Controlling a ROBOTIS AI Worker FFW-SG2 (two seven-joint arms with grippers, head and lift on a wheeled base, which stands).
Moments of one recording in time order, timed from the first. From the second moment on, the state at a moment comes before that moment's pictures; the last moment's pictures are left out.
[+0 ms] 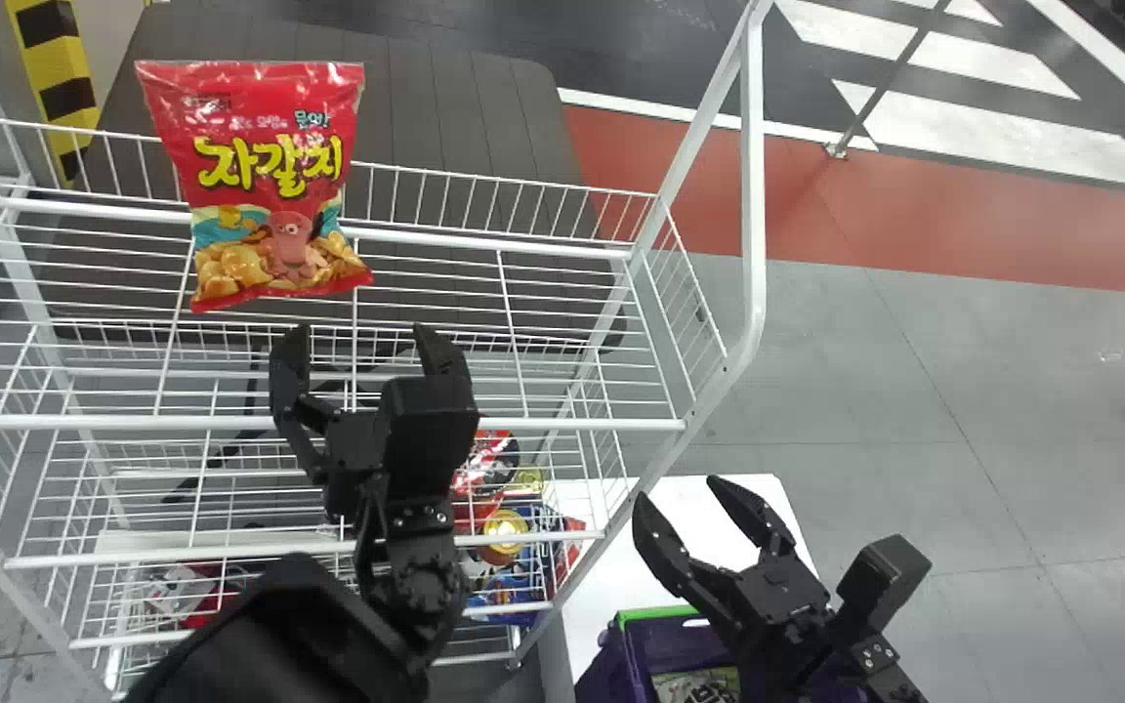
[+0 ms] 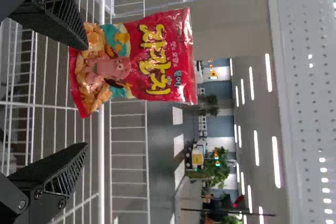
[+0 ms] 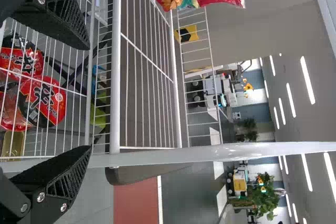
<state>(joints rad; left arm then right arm) -0.04 0.00 -0.81 -1.47 0.04 0.08 0.89 0.58 -0.12 -0.29 -1.73 -0.29 -0.09 0.52</state>
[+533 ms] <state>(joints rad) -0.25 0.00 -0.79 -1.28 0.18 0.08 0.96 0.54 -0.12 -0.27 -1.70 -0.29 -0.07 0.53</state>
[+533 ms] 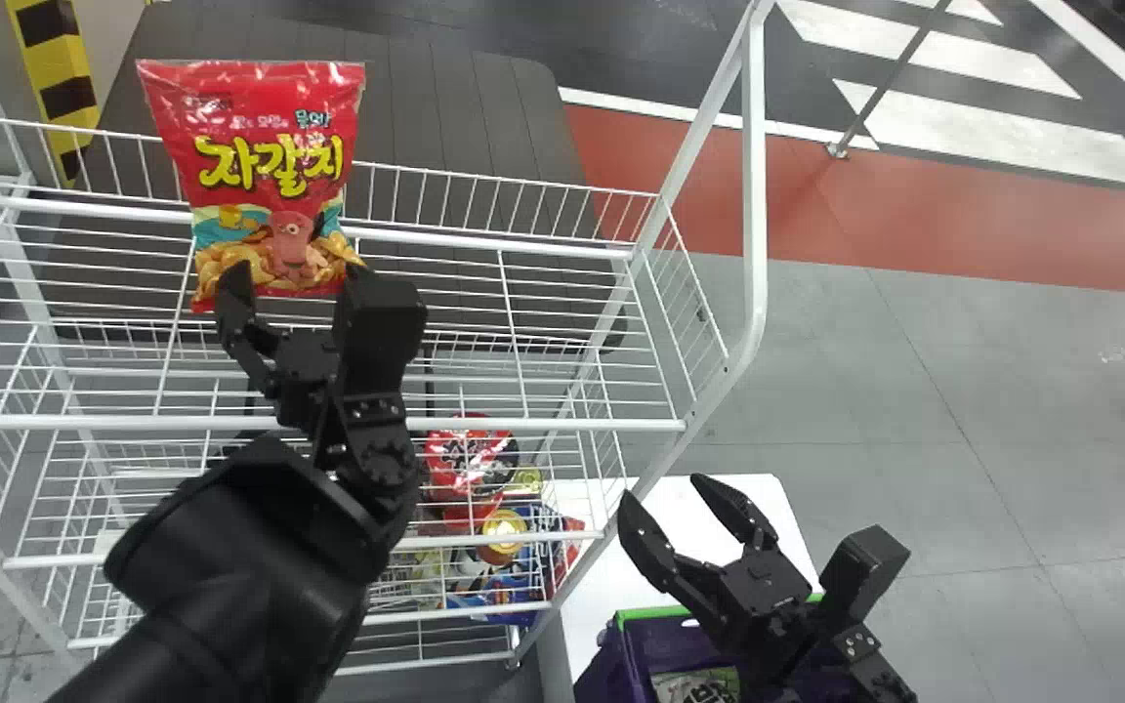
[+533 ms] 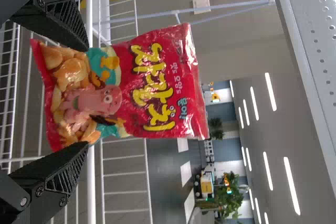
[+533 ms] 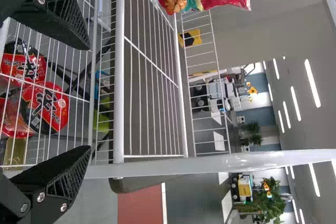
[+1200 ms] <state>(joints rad) -0.37 0.00 -0.79 -1.08 0.26 -0.02 0.93 0.55 -0.12 -0.28 -1.70 -0.29 -0.07 0.54</state>
